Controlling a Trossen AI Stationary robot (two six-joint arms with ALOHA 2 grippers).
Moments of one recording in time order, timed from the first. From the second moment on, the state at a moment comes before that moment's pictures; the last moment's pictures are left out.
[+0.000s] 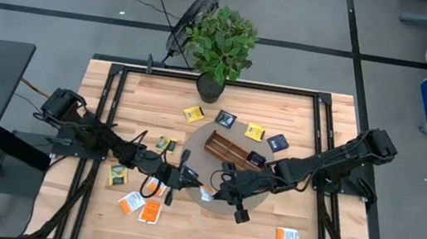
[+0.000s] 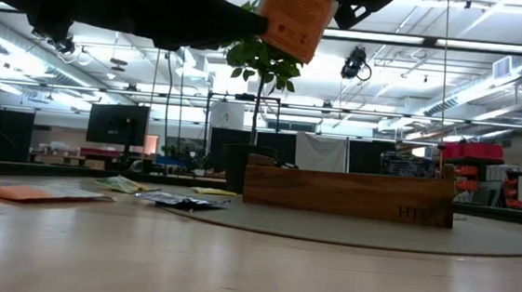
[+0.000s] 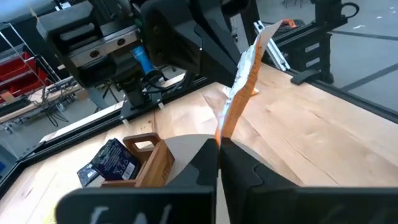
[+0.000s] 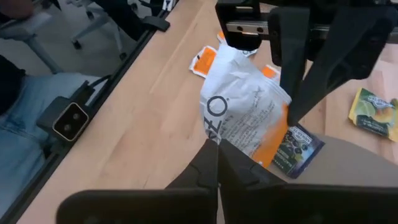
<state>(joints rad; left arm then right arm) -0.35 1.64 0.60 0.92 -0.20 0.32 0.38 1.59 1.11 -0.18 0.01 -0.01</state>
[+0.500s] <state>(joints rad) -0.33 1.64 0.60 0.91 -0.22 0.21 0.39 1.59 1.11 -0.44 0.18 0.09</state>
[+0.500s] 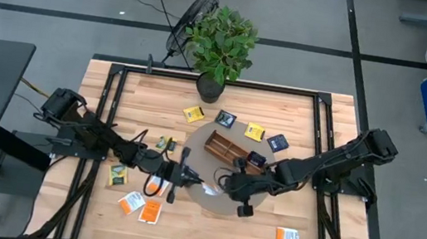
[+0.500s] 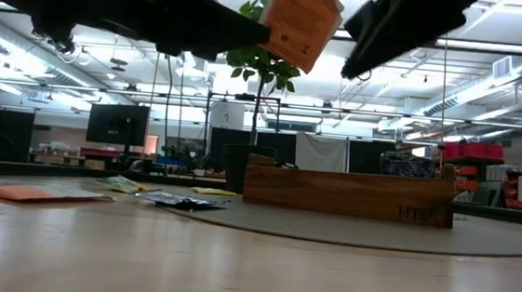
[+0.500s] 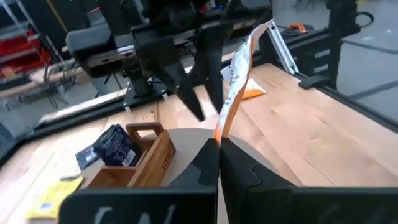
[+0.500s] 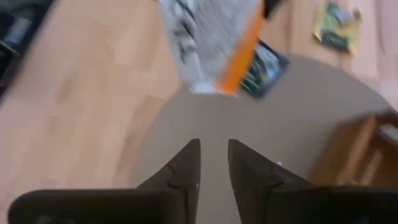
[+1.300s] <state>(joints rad) -0.26 1.64 0.60 0.81 -0.27 -0.16 0.45 1.51 1.11 -0.44 0.51 0.13</state>
